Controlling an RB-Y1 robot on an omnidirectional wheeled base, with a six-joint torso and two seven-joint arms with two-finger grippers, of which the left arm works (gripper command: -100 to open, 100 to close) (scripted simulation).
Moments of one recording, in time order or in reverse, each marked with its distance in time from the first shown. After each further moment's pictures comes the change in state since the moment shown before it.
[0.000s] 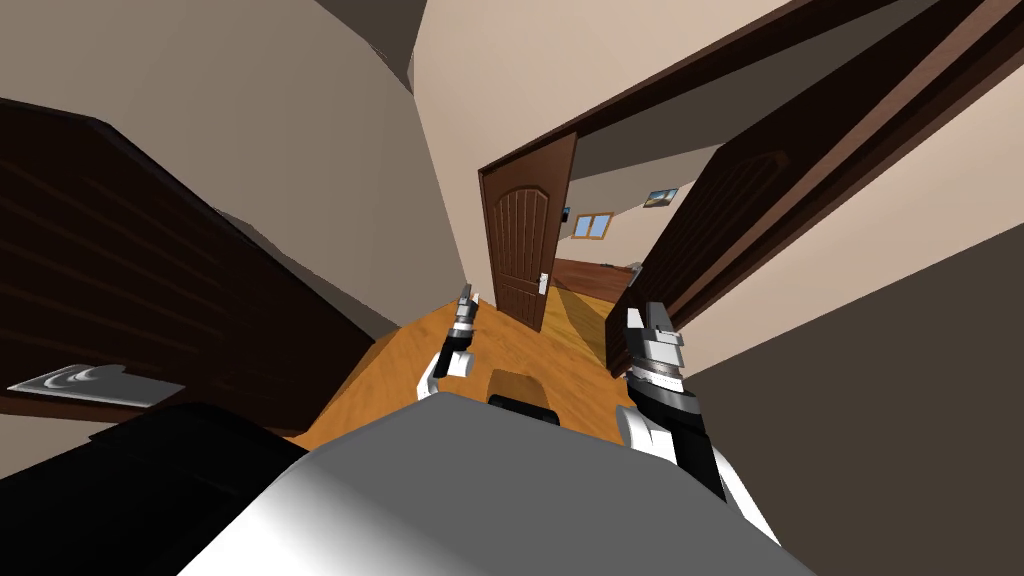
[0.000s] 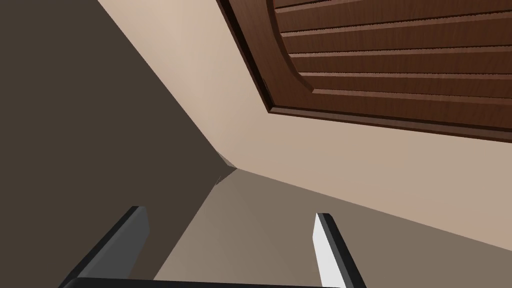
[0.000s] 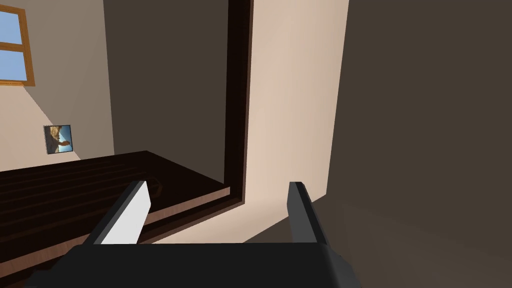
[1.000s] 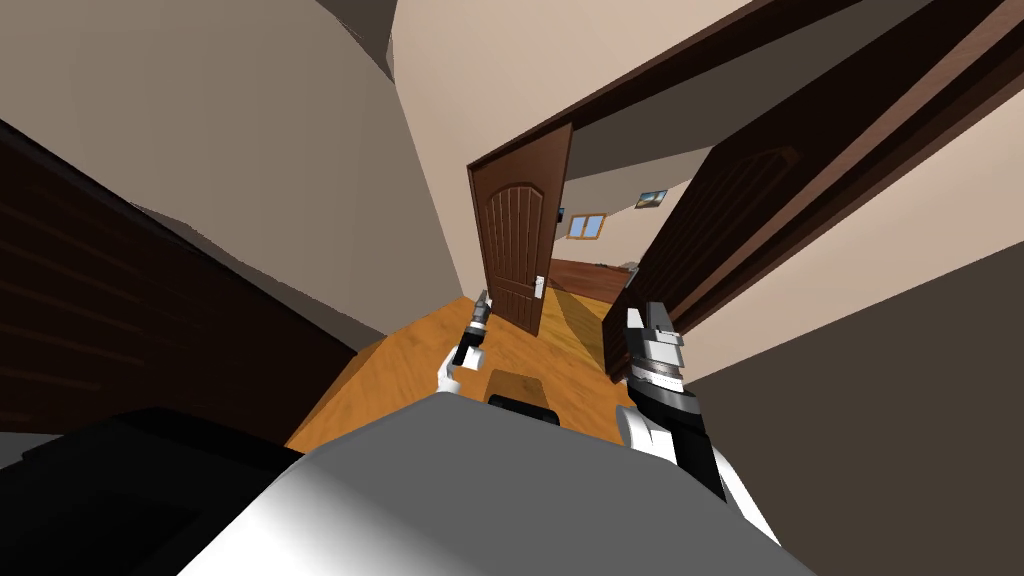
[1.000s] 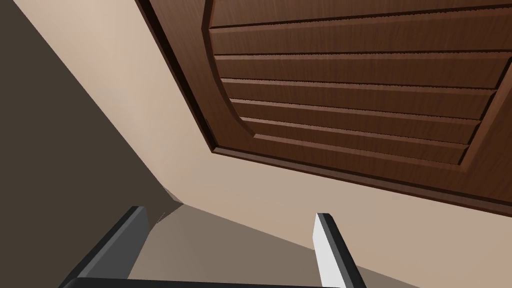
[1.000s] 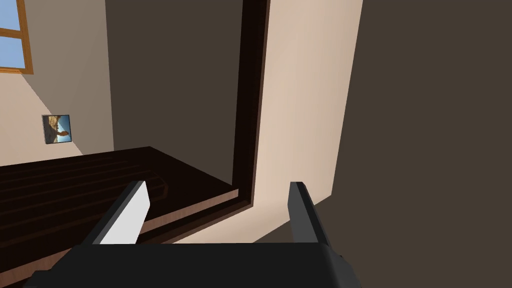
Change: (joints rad) arm -0.150 0.024 -0.051 0.272 0.024 -0.001 0.018
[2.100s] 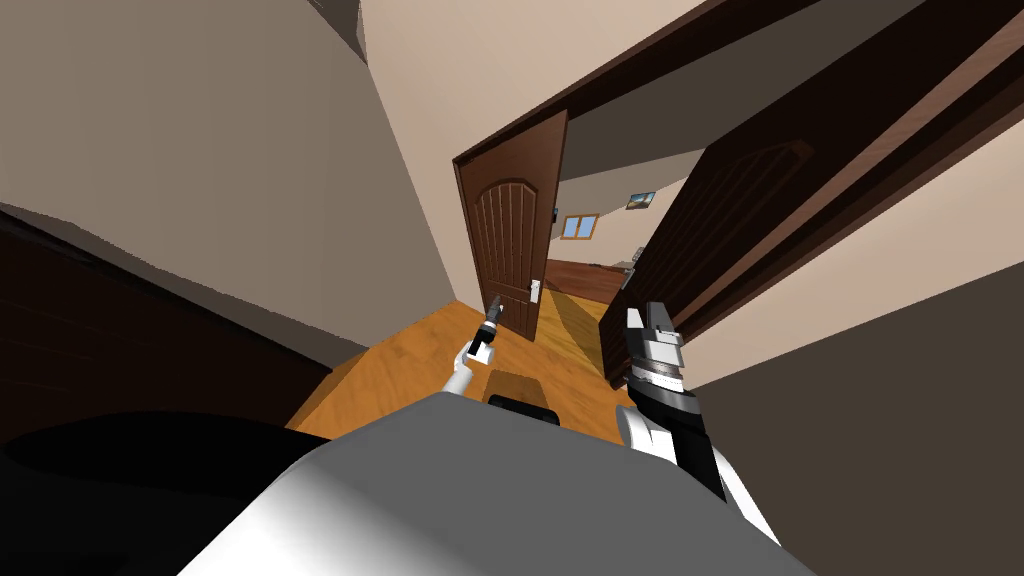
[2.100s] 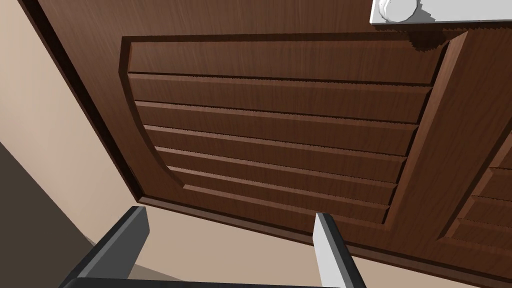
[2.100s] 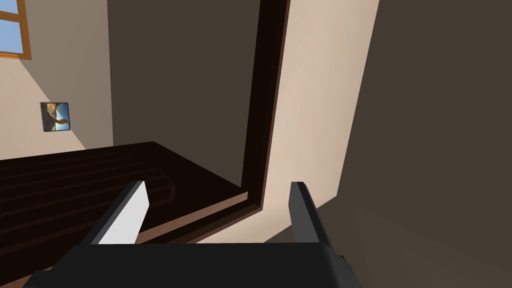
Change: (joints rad) arm -0.186 0.019 -0.055 0.321 0.033 0.011 0.029
